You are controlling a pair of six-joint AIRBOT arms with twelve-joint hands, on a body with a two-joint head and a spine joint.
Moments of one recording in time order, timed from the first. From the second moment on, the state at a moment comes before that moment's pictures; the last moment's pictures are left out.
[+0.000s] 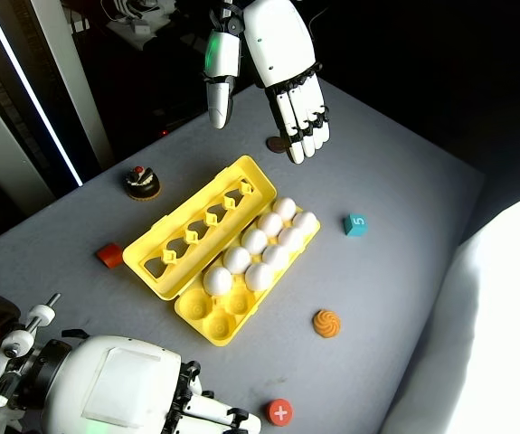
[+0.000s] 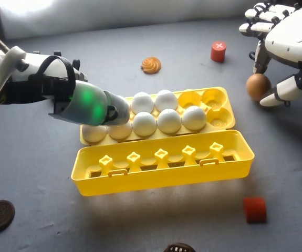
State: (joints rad) left arm 0.02 -0.80 0.56 0.79 1.06 -0.17; right arm -0.52 -1.17 1.37 0.34 0.50 -1.47
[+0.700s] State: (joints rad) left arm 0.02 -0.80 0.56 0.79 1.06 -0.17; right arm -0.52 -1.10 1.27 0.33 0.49 -1.50
